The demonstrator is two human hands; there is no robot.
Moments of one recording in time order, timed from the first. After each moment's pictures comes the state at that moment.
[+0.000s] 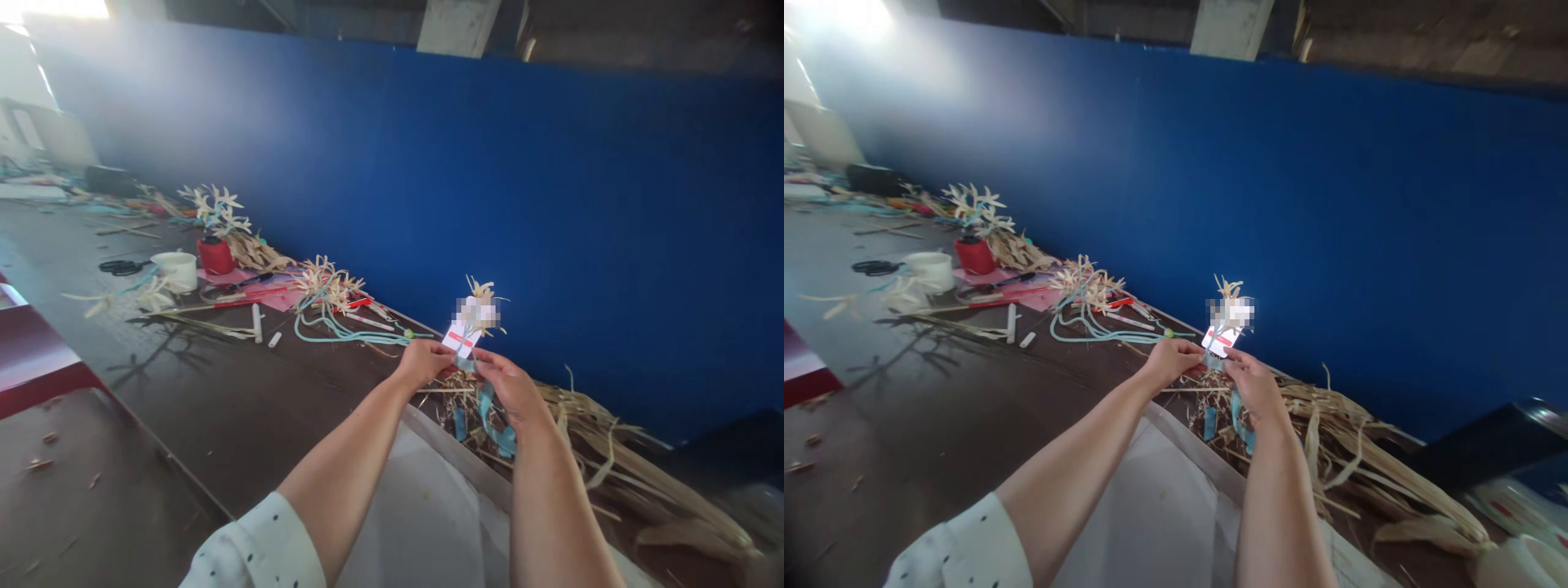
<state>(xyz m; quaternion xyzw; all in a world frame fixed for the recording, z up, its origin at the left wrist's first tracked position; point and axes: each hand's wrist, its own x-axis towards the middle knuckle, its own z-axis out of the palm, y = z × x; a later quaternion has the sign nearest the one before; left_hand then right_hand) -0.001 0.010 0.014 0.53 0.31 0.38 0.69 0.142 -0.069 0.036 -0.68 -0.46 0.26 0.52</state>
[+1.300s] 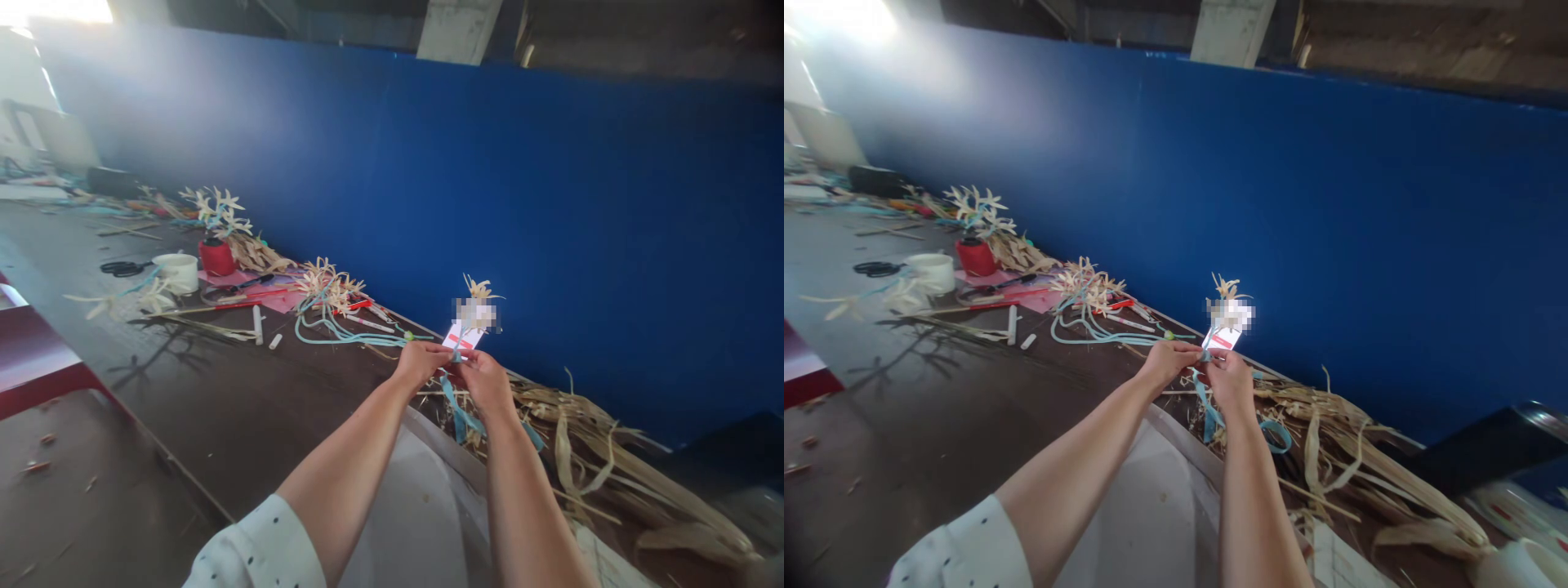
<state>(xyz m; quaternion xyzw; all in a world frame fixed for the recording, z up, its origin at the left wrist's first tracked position) -0.008 0.009 0.017 0.51 0.33 0.42 0.67 0.104 -0.051 0.027 -0.65 -0.41 0.30 0.57</state>
